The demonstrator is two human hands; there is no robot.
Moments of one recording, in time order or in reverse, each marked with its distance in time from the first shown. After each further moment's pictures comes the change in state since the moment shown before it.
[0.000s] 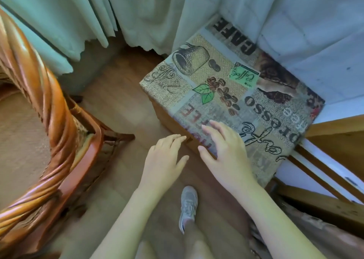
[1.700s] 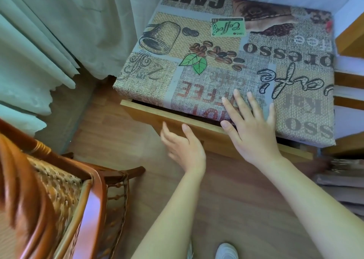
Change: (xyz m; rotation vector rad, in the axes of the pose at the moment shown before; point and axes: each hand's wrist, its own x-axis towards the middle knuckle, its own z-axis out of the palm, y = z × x) left_hand 0.064 -0.048 0.155 -0.685 0.315 -0.434; right_hand 0.008 0.074 0.156 -0.369 0.269 0.320
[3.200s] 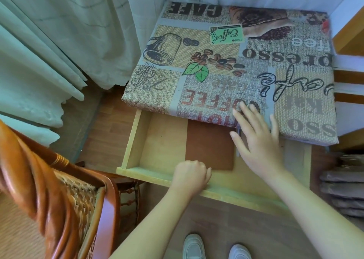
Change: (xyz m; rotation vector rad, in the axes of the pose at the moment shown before) left_hand 0.010 -0.033 -0.059 1.119 -0.510 1.110; right_hand -0.022 -0.004 0.008 0.230 0.190 0.030
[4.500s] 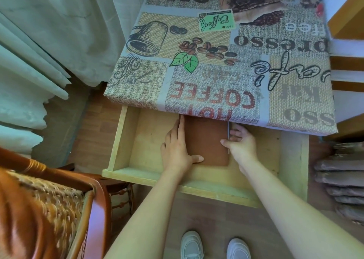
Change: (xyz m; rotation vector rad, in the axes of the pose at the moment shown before) left_hand 0.040 -0.022 0.019 -0.471 -0.015 -0.373; right_hand -0.001 0.008 0.080 1.009 -0.046 0.924
